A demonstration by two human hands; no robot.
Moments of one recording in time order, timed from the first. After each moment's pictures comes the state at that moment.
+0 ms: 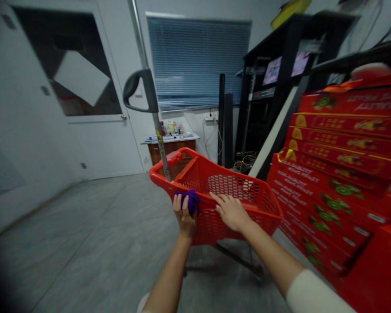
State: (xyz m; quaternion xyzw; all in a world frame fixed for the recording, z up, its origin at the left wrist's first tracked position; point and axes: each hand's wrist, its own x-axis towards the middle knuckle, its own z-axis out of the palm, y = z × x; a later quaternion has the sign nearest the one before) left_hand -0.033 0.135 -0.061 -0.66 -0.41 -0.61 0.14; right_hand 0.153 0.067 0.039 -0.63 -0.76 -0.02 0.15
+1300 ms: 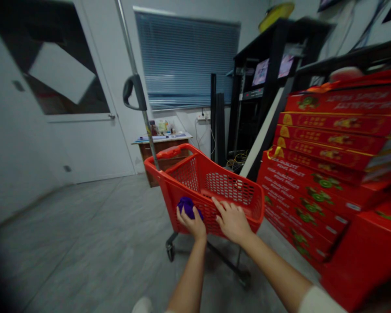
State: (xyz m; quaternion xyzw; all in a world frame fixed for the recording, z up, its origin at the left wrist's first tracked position) left_hand 0.046 0.123 -0.094 -0.40 -0.54 -0.74 -0.06; right_hand 0.146 0.028 0.029 -0.69 -0.71 -0.07 0.08
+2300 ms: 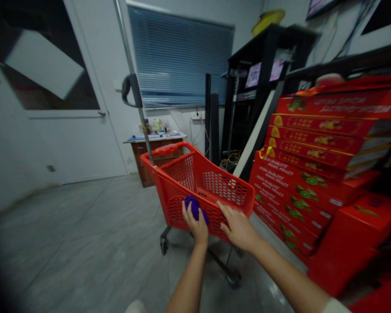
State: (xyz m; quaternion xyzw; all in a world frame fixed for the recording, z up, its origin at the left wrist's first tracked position) left_hand 0.061 0.099 -0.087 -0.50 -0.46 -0.72 -0.12; right_hand 0.185 0.001 0.015 -0.65 -0.74 0.04 0.16
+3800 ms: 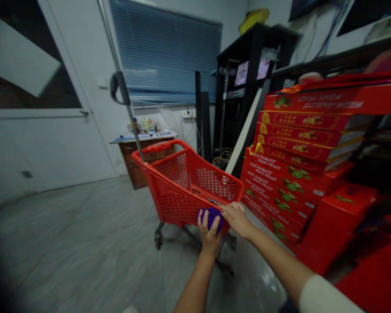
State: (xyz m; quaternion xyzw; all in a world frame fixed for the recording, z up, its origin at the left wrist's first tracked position) left_hand 0.099 0.069 -0.138 -0.71 -0.27 -0.65 0.04; right_hand 0.225 0.012 -0.004 -0.67 -0.72 0.03 0.20
